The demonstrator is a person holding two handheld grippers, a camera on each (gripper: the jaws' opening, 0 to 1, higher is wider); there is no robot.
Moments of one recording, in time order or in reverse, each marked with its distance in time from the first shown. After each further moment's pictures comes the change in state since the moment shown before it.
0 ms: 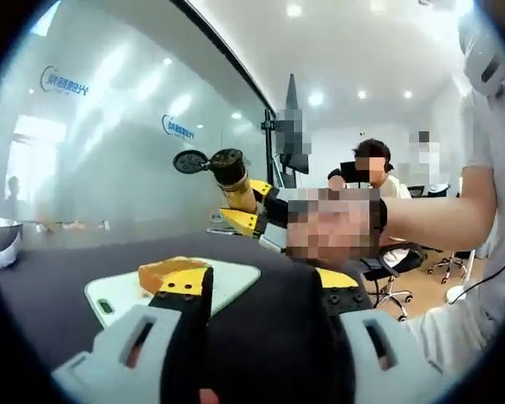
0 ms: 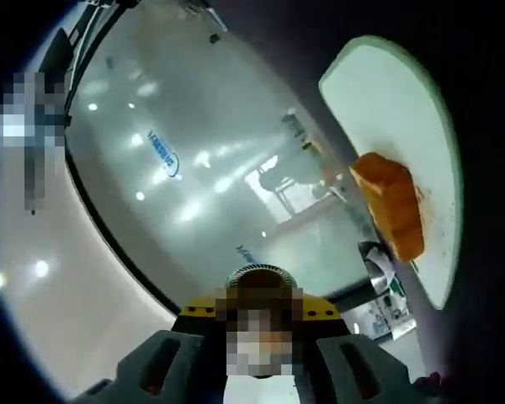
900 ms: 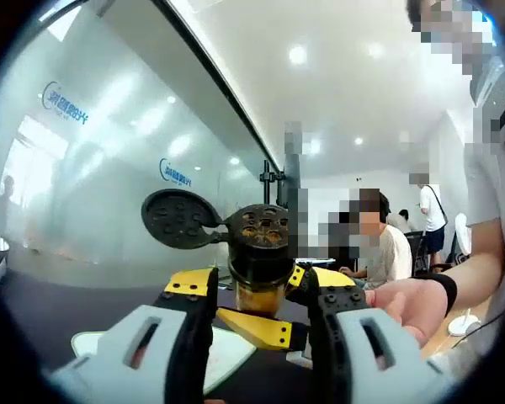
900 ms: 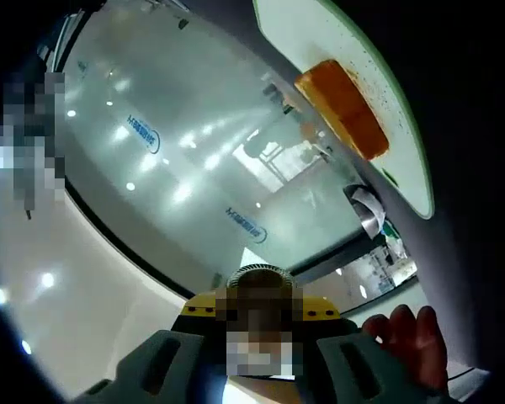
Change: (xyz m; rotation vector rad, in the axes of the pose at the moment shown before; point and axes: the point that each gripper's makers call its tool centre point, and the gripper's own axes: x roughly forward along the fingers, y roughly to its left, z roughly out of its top) left arm 0.031 0.011 0.083 -0.035 -0.251 -0.038; right arm -0.011 -0.026 -0.088 0.149 0.184 -0.017
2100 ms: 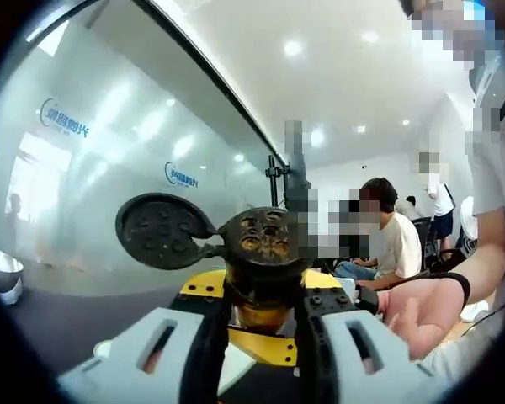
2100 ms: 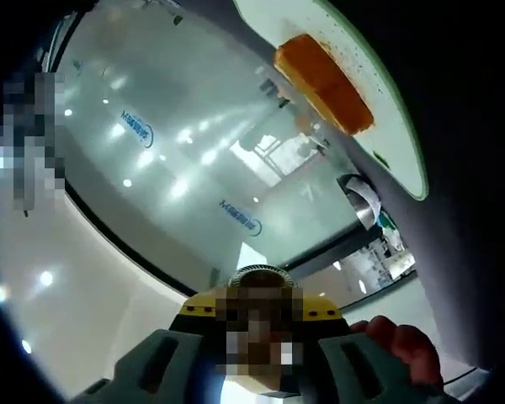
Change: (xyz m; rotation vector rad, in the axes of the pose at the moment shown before) left arm -0.009 0.010 0.007 0.065 0.038 0.045; right arm 0.011 -0.019 -0.019 -0.013 0.019 0.002
